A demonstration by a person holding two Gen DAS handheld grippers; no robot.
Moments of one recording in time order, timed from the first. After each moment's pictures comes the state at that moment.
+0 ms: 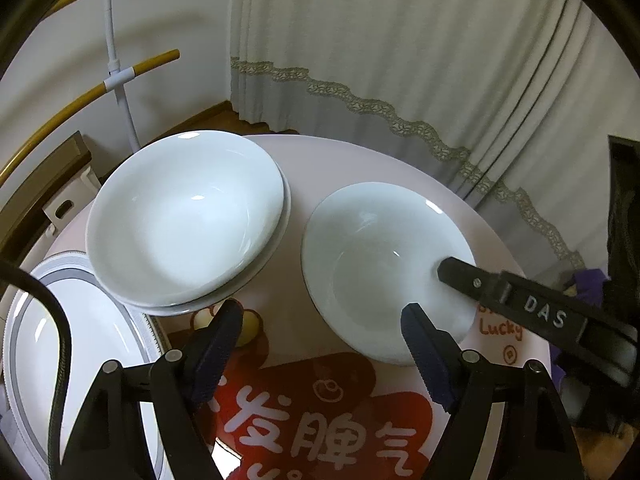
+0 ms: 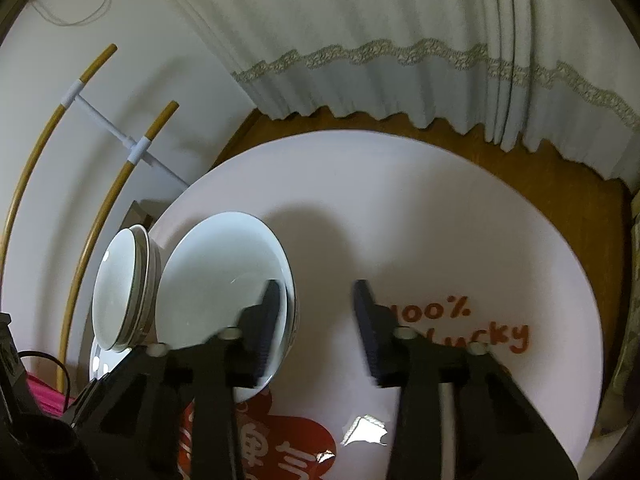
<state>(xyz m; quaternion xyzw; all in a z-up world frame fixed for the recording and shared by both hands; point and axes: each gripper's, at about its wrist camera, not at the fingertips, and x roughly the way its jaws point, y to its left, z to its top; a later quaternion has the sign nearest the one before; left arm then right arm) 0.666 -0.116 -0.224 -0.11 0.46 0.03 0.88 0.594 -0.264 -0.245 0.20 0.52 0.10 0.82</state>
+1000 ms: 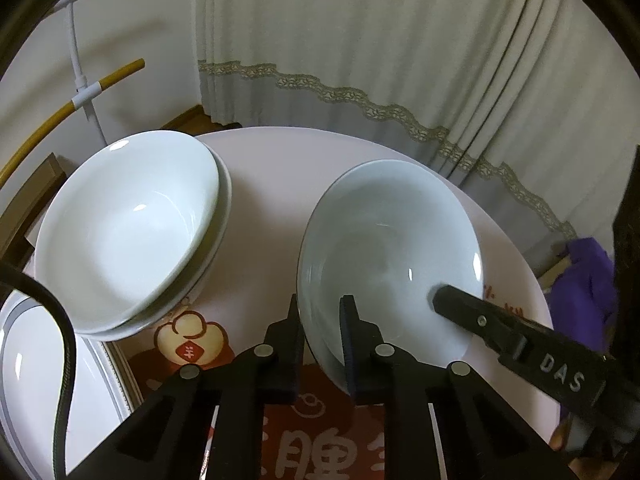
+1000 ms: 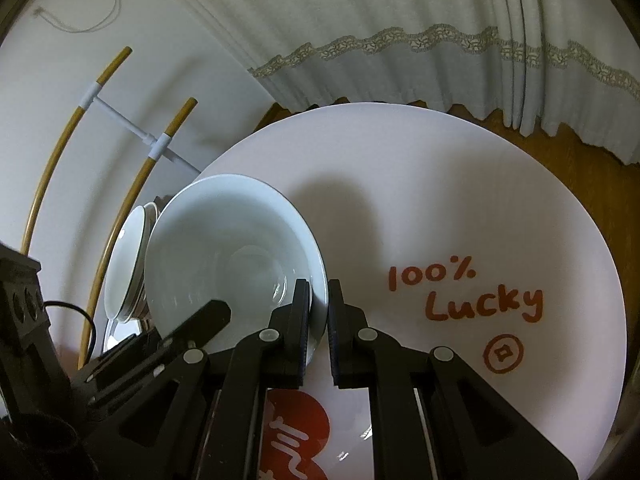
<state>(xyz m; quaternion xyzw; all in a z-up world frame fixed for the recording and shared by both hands) 0.688 -0.114 -0.251 -0.07 0.47 -0.02 0.88 0.572 -0.273 -0.256 0.22 0.52 0.13 0.82</state>
